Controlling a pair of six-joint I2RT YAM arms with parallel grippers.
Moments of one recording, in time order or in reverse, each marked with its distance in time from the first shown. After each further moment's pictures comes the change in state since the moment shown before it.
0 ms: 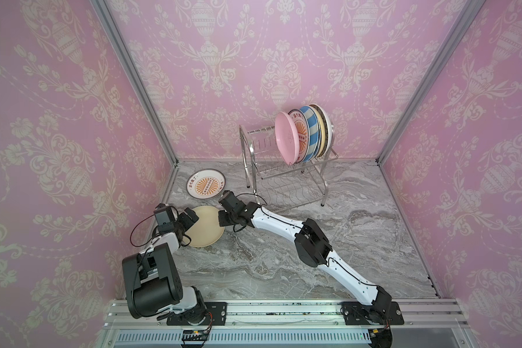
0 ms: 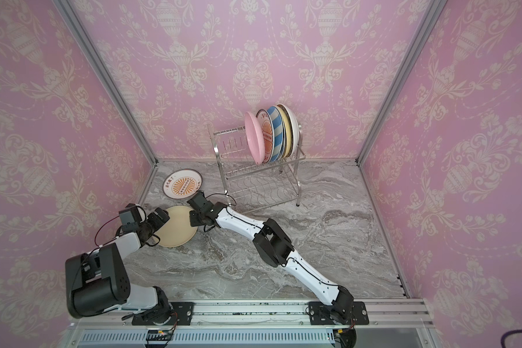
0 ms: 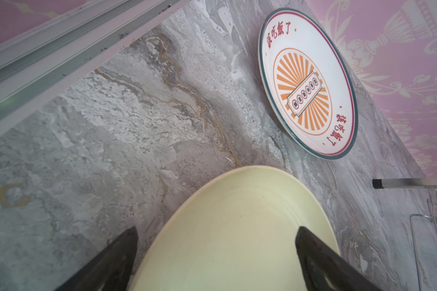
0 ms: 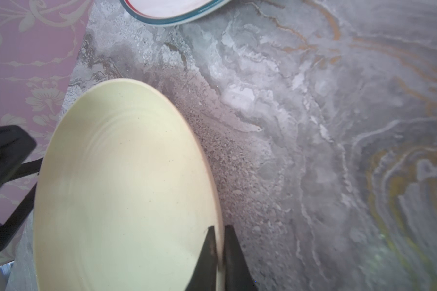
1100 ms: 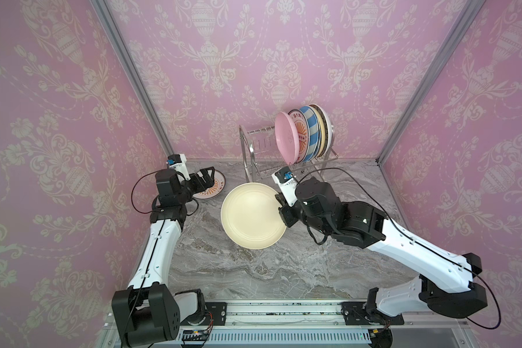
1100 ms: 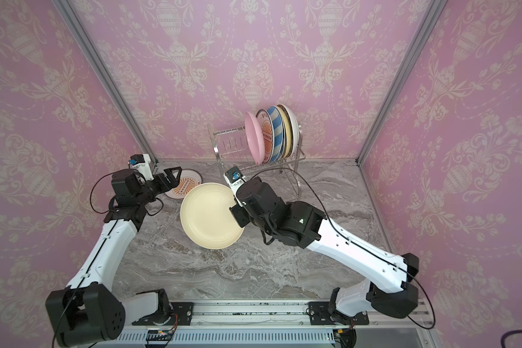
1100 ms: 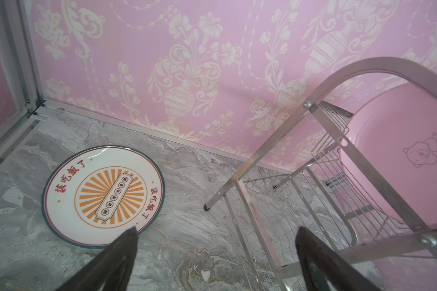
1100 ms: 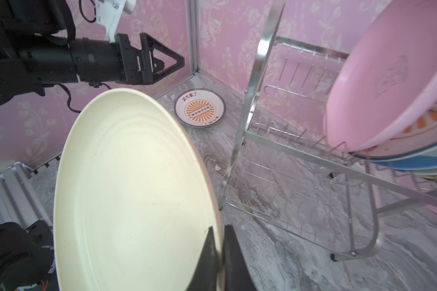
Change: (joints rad) left arm -0.277 -0.175 0.418 -0.109 0.193 0.069; right arm 0.129 -1.304 -0.697 -0.267 0.508 -0.535
